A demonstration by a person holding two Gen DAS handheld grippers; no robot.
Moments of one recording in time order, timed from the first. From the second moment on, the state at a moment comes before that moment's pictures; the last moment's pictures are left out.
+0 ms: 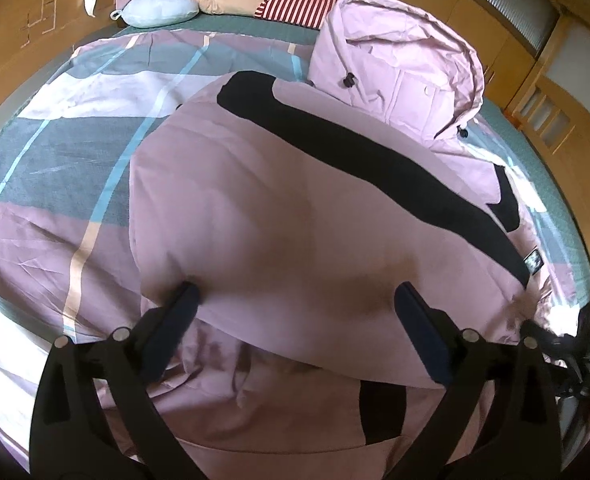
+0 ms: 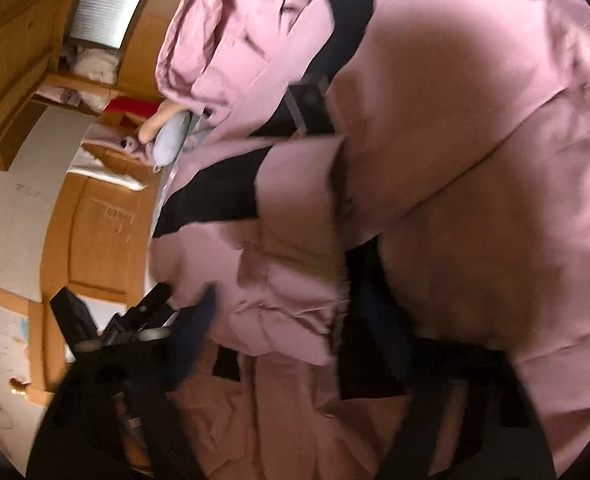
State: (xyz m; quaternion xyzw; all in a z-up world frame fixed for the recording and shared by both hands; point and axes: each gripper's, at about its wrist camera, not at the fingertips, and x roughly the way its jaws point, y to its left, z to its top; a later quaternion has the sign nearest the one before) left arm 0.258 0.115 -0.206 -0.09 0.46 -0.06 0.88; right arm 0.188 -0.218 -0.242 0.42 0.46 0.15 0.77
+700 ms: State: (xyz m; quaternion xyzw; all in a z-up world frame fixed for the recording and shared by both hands) left arm 0.253 0.122 -0.197 -0.15 0.46 -0.08 0.88; right arm 0.215 -0.236 -0.126 0.17 0.32 -0.07 0.93
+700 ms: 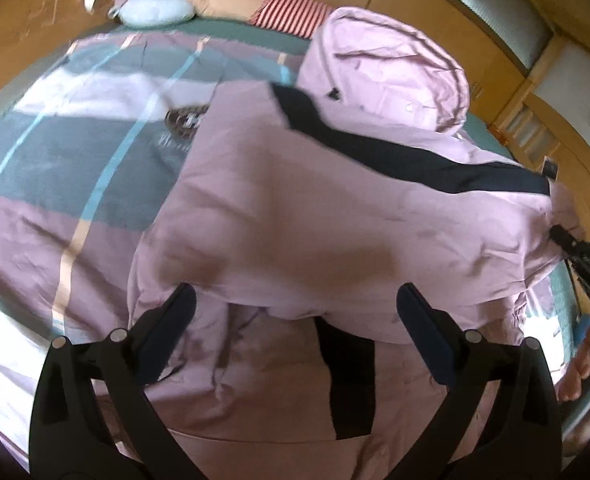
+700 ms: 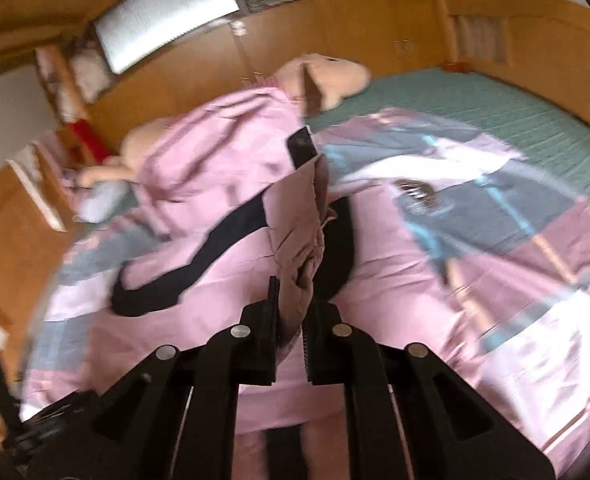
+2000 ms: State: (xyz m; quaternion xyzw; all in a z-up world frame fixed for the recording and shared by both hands) left arm 0.258 0.123 -0.217 -0.10 0.46 0.02 0.88; right arm 0.230 -0.188 -0.238 0.05 0.37 -0.05 0.93
